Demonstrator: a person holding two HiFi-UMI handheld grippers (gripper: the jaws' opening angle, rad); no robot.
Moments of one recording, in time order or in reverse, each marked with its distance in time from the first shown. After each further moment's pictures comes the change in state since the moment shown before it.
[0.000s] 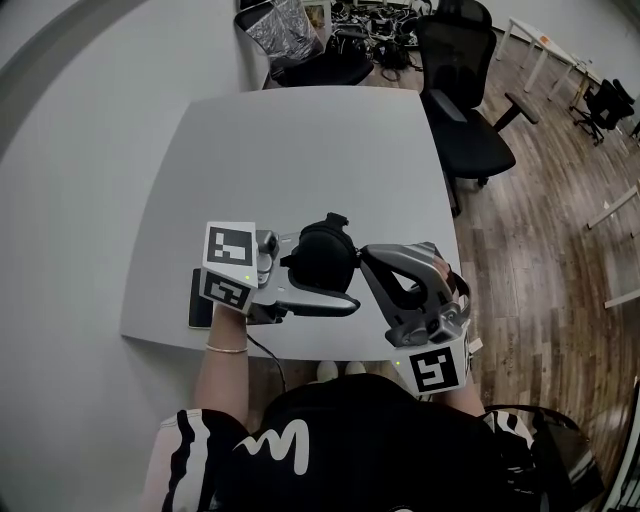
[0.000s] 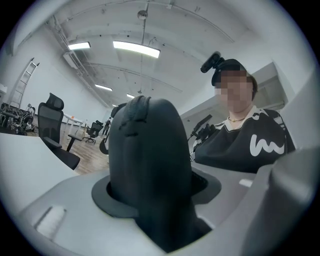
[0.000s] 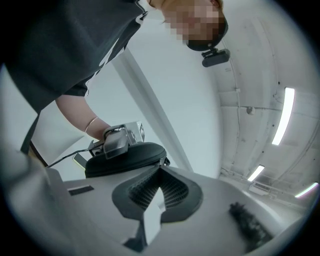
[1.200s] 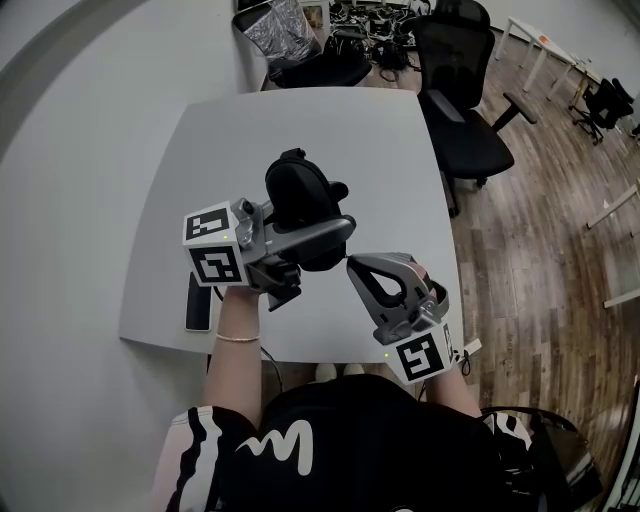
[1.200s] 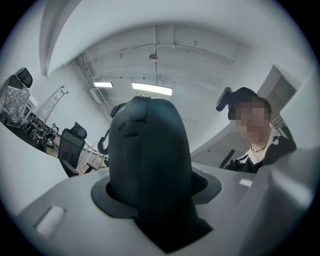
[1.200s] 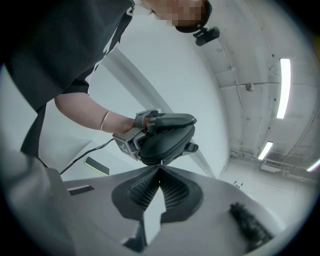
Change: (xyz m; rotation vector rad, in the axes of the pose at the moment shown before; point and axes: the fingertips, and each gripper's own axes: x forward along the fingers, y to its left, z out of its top) left arm -0.030 0.056 0.082 -0.030 -0.423 0.245; right arm -0.002 0.038 -0.053 0.161 0.079 0.100
